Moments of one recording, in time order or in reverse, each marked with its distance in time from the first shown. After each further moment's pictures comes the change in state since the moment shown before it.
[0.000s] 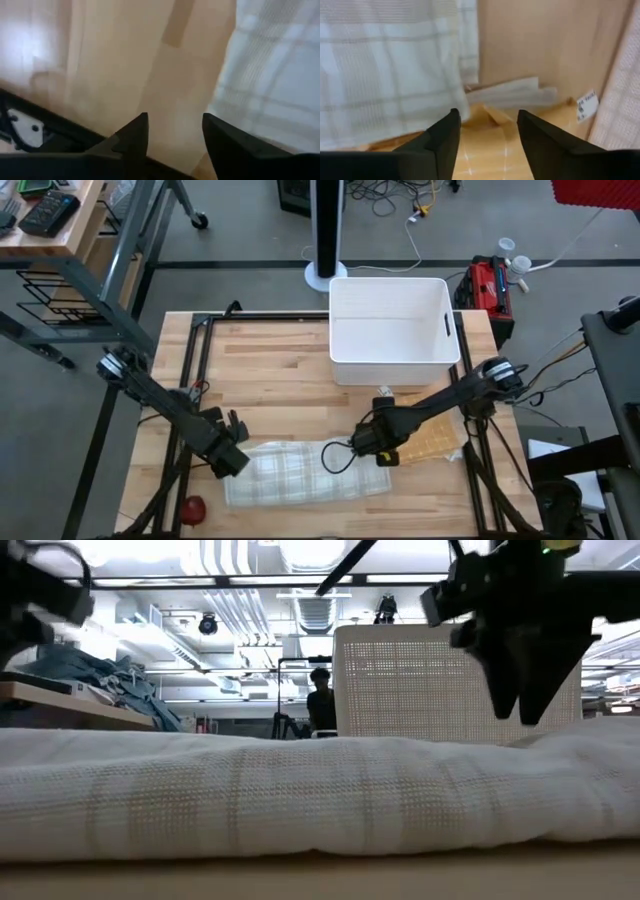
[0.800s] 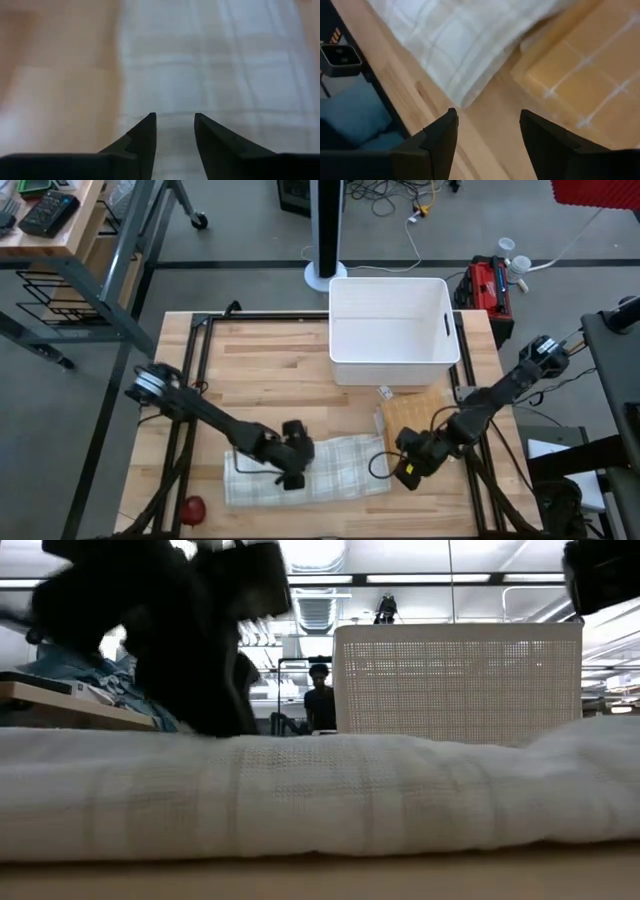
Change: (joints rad) left arm 0.200 0.286 0.115 0.970 -0.266 0.581; right arm 0.294 -0.501 -0.549 0.629 -0.127 1.040
